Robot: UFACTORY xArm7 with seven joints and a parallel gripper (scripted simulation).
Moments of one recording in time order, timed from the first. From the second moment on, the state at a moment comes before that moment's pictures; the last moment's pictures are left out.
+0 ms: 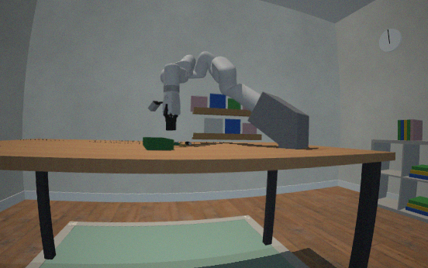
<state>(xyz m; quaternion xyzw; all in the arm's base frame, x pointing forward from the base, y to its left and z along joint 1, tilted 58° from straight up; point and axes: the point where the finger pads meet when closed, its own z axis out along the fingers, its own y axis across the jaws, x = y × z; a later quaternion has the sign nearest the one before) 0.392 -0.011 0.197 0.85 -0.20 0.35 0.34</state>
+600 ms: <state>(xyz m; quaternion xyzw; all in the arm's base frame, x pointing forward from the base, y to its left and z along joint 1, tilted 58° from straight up) 0.353 -0.048 0.226 0.76 -0.45 0.43 0.20</state>
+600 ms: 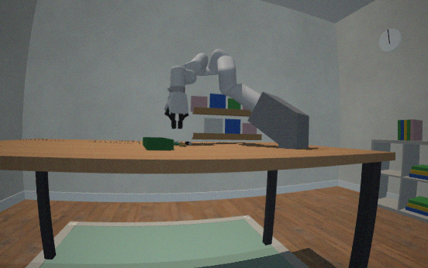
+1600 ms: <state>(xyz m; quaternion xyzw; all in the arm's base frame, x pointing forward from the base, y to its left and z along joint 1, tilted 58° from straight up) 0.353 -0.049 0.226 0.67 -0.56 0.47 0.12</state>
